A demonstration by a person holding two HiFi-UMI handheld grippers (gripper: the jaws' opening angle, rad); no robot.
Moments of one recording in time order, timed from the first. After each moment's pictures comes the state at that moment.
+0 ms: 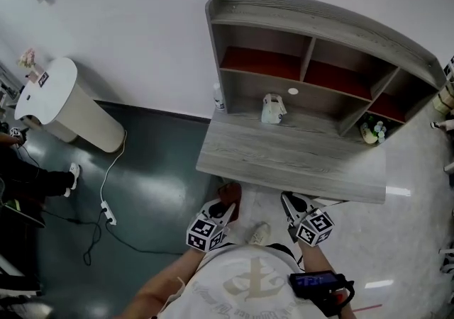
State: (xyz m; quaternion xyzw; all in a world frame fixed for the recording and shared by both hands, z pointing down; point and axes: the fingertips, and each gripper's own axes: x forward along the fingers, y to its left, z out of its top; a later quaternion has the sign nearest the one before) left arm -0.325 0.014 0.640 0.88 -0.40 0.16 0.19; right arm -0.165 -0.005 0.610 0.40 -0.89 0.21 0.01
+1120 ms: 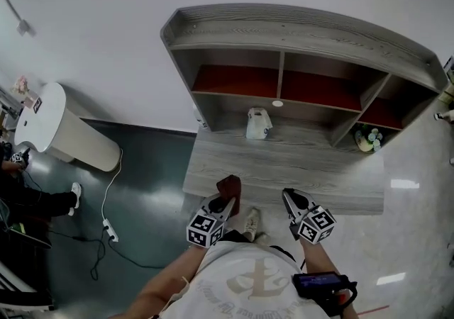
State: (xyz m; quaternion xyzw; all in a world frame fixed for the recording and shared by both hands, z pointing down) left arm -0.245 -0.101 0.625 0.88 -0.40 0.17 0.18; right arm -0.079 -0.100 0.608 0.41 -0.88 0.22 -0.02
